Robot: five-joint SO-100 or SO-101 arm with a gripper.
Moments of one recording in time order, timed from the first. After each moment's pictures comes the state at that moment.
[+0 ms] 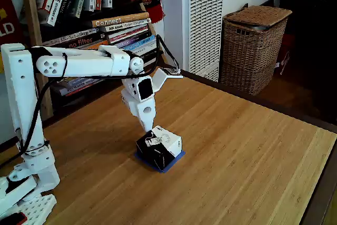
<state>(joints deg) 6.9 79.9 99.1 63.3 -79.6</state>
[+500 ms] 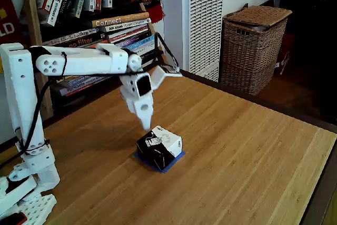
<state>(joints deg) 4.7 80.6 96.5 64.5 -72.1</state>
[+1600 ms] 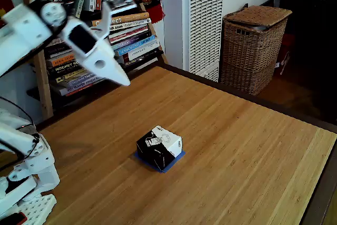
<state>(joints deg) 8.9 132.3 107.8 79.1 -72.6</state>
